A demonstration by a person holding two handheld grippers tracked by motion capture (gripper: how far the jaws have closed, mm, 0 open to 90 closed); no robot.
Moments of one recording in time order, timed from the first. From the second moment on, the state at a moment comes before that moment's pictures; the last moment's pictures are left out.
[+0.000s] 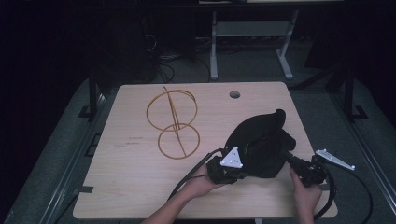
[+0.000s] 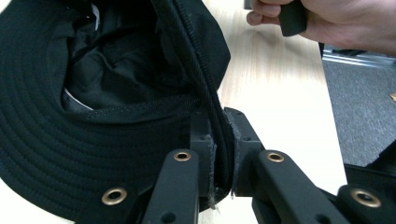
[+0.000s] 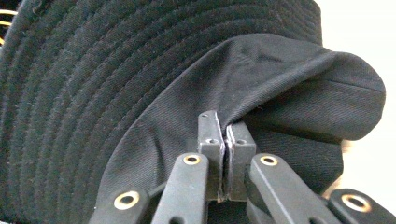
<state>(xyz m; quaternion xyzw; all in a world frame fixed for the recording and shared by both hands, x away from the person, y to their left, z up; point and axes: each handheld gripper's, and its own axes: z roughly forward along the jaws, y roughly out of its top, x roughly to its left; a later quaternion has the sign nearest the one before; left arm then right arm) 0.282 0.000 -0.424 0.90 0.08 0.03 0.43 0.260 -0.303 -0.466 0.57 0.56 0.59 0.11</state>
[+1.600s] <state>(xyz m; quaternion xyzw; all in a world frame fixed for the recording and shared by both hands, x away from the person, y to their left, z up) 0.282 0.036 -0.407 0.89 0.11 0.04 0.44 0.258 -0.290 -0.390 0.47 0.59 0.64 0.16</state>
